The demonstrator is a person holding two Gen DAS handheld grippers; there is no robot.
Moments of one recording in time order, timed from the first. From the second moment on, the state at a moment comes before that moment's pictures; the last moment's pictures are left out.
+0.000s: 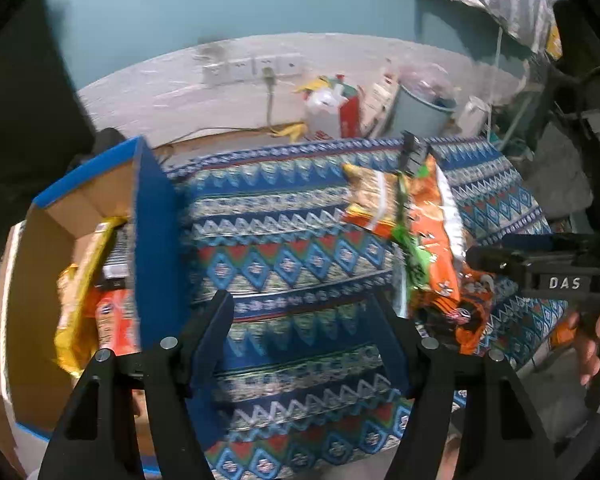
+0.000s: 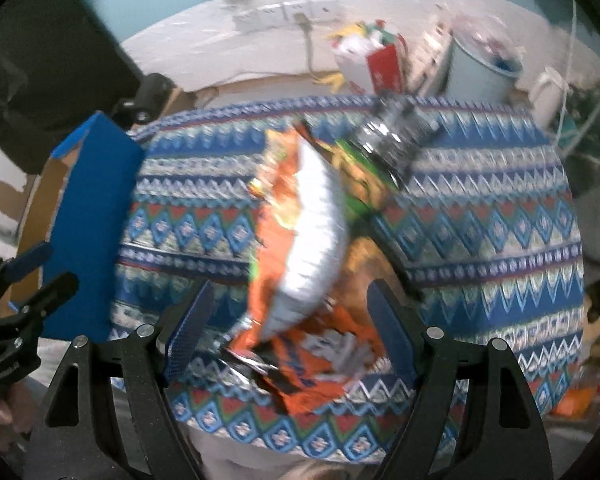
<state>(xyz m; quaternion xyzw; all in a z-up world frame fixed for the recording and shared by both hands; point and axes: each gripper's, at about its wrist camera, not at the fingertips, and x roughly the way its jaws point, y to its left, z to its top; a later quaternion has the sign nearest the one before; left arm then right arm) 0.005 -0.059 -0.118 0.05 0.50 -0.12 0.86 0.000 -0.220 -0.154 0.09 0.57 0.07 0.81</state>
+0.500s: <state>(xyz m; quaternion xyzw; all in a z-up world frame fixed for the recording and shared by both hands) 0.014 -0.101 -0.150 0.09 0.52 -0.13 0.84 -0.012 -0.258 -0.218 0.17 0.61 0.02 0.77</state>
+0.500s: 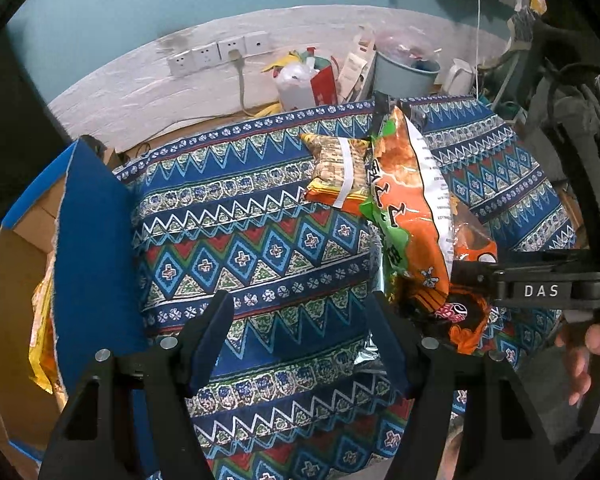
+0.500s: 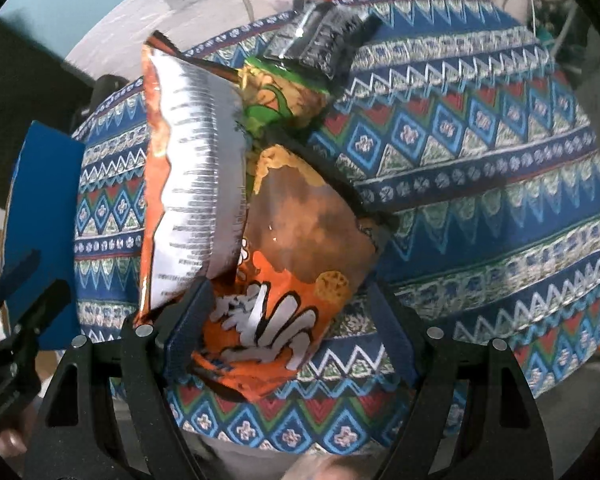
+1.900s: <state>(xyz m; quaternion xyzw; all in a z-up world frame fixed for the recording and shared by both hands) 0.079 -0.193 -0.197 0.00 0.58 -0.16 0.80 0.016 -0.344 -0.193 0.09 0.54 -0.04 0.84</state>
